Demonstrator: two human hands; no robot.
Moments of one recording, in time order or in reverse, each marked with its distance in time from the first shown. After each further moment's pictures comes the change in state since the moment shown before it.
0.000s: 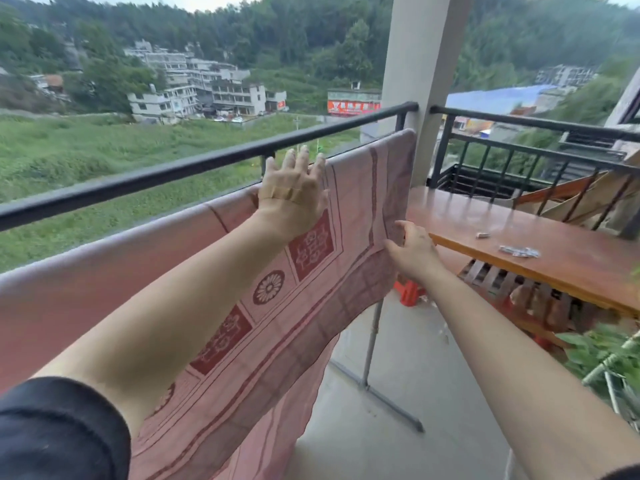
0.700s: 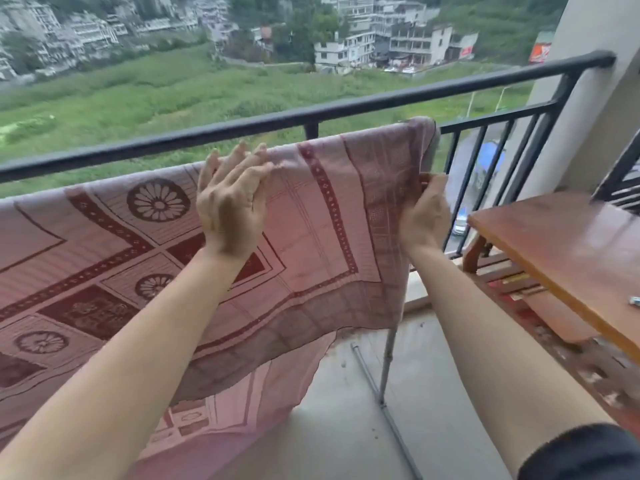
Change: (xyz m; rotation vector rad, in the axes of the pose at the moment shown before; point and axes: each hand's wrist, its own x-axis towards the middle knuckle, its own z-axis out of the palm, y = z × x) left_hand 0.094 0.120 0.085 -0.014 0.691 -0.374; right_hand 0.290 0.094 -0.010 0.436 0.224 -0.356
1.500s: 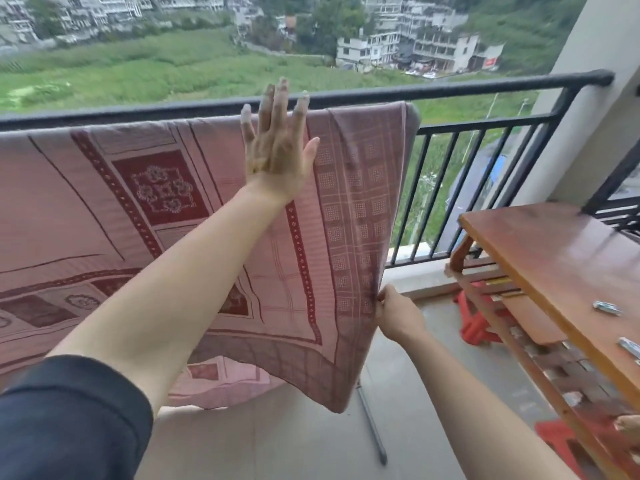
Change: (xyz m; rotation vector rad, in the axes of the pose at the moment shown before) left_hand 0.019 0.086 -0.005 0.297 -0.478 -0.151; right_hand -0.146 0.118 -0.078 -0.529 -0.921 0.117
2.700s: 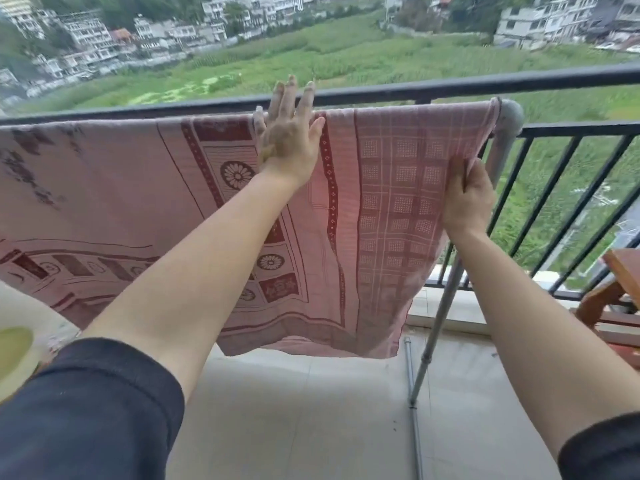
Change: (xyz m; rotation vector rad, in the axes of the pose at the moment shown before) left_hand 0.009 -0.039 -0.011 0.203 0.022 -0.348; right_hand 0.131 -0.104 -0.127 0.834 0.402 -0.377
